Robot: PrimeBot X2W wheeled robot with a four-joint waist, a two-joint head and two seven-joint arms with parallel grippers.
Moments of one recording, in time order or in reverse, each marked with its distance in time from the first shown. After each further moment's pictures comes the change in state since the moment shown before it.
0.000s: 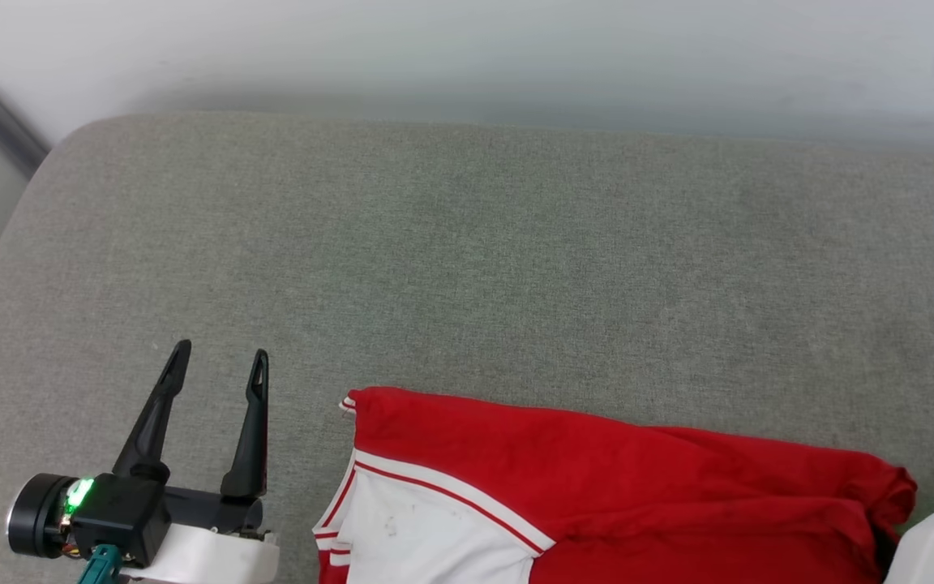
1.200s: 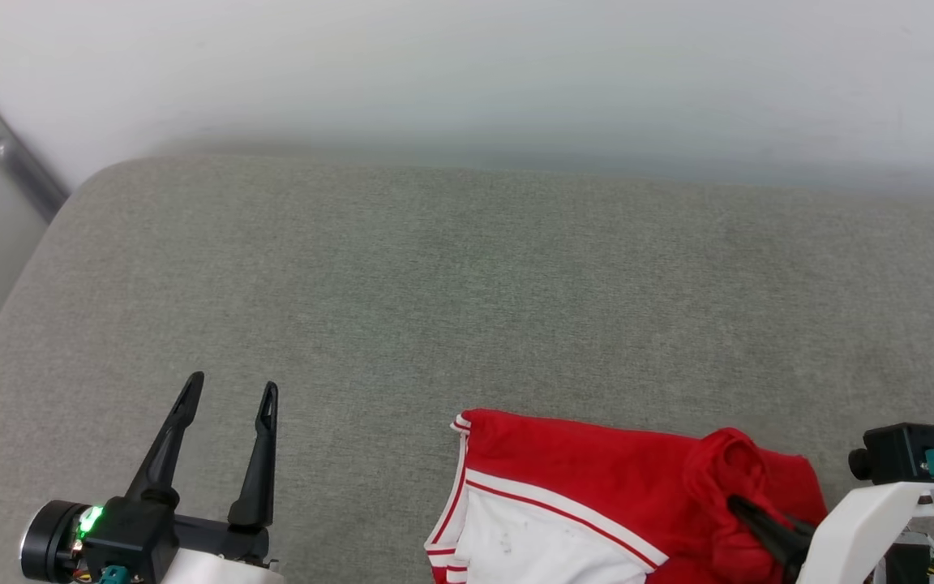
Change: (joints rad) left arm 0.051 -0.073 0.059 0.025 0.049 -0.092 0.000; right arm 0.064 0.075 0.185 -0.355 0.126 0.000 0.202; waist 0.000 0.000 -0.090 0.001
